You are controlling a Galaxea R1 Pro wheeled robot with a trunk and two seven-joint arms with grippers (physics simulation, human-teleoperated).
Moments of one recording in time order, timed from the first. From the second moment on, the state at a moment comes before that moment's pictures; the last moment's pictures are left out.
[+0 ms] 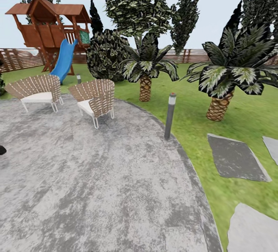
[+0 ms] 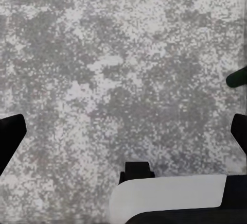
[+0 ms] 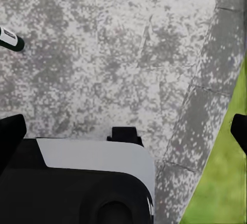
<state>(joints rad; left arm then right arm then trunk) 0.06 0.05 0.00 -0.49 0.00 -0.26 0.00 0.00 -0.03 0.00 -0.36 0.00 -0.19 0.00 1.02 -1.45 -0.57</state>
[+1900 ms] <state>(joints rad) 0.06 0.05 0.00 -0.49 0.00 -0.26 0.00 0.00 -0.03 0.00 -0.36 0.00 -0.19 0.00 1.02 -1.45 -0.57</state>
